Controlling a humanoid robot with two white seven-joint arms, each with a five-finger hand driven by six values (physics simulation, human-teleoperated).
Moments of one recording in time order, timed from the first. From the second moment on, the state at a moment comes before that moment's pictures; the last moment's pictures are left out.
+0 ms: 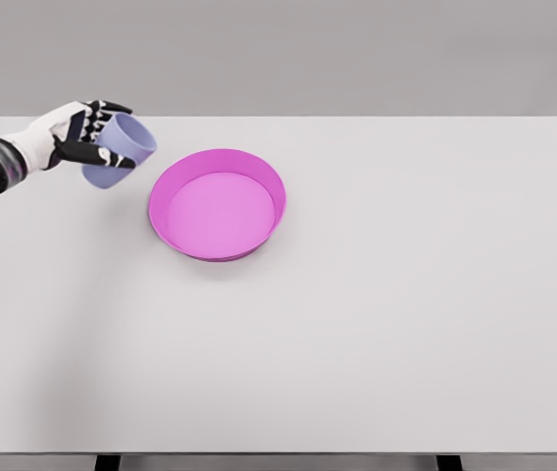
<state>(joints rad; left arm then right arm) -0.60 0.40 -0.11 -1.27 -0.04 0.44 -0.61 0.01 0.00 -0.19 0.05 -0.05 -0.07 0.09</state>
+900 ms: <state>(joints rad) -0.57 0.18 0.00 -1.15 0.19 0.29 -0.61 0.01 0.00 -0.19 0.05 -0.05 -0.07 0.09</state>
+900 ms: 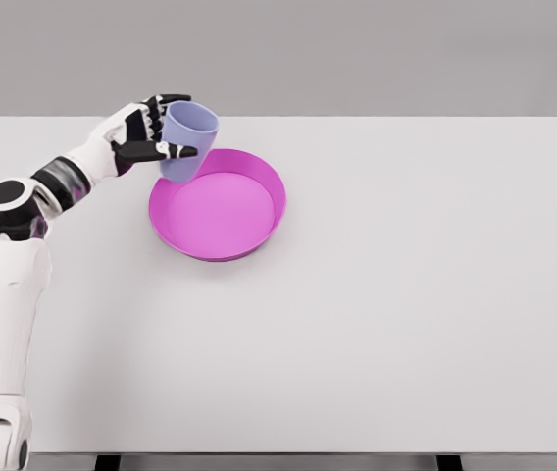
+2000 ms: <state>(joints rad) -0.51 0.12 -0.01 -1.09 0.36 0.25 -0.61 0.01 0.00 -0.19 0.05 -0.05 -0.07 0.09</state>
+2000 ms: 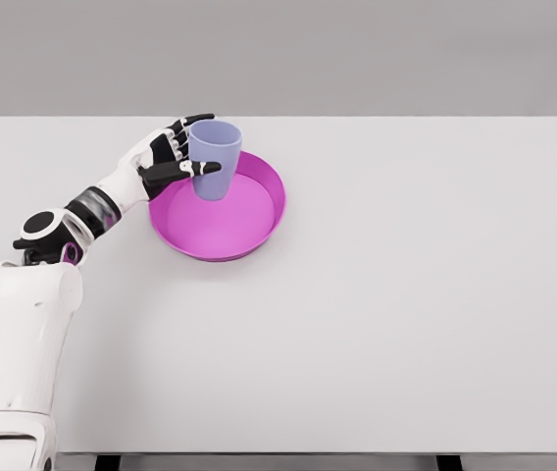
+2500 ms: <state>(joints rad) -0.51 0.11 -0.01 -1.05 0.38 0.25 -0.61 0.01 0.00 -0.19 0.05 -0.05 -0.07 0.09</state>
